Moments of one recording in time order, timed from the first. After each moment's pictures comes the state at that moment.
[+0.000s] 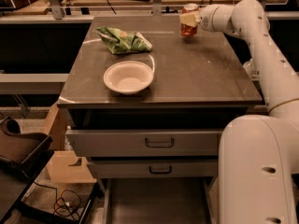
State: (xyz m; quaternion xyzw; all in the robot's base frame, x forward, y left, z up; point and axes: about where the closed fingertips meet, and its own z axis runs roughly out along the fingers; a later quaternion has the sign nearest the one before) arm 0.918 -0.171 0.929 -0.25 0.74 0.15 0.61
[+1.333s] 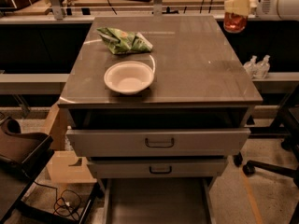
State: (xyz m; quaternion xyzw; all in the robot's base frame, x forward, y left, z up) arm 0.754 -0.271 1.030 -0.22 0.77 0.08 0.60
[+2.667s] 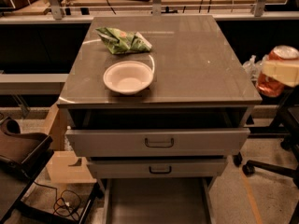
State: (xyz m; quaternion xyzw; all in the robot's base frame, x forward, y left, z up) arm 0.550 -0.326 0.955 -0.14 0.79 0.09 0.59
